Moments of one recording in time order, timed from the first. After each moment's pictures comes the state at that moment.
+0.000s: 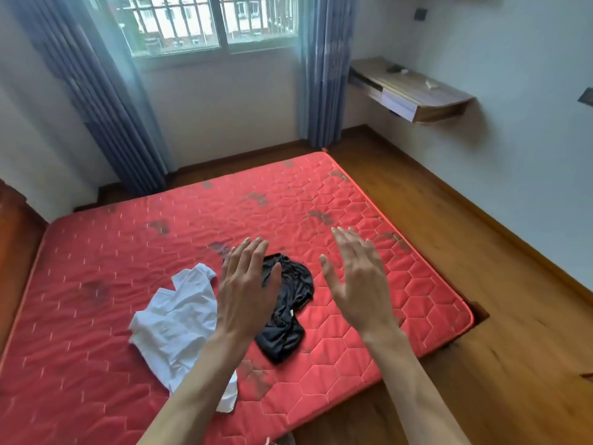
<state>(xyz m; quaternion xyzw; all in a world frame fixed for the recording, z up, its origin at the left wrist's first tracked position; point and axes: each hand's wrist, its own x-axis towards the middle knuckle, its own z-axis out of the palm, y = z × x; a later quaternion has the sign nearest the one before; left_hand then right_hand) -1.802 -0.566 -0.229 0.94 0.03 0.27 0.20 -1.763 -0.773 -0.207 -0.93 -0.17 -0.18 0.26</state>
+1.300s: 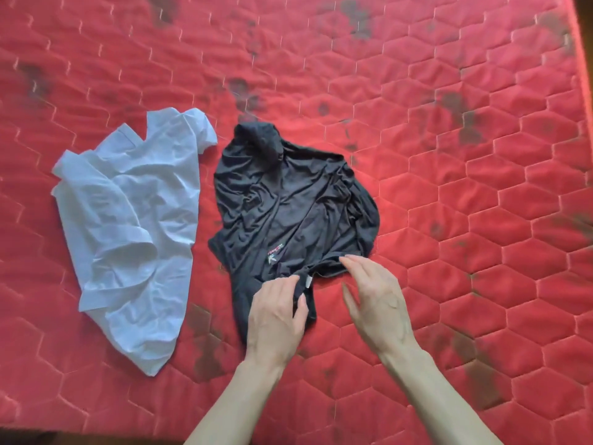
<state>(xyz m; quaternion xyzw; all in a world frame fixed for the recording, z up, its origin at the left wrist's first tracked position) -1.636 -0.588 -0.725 0.90 0.32 0.02 0.30 -1.496 -0.714 -0.696 -0.89 -0.38 0.14 0.21</state>
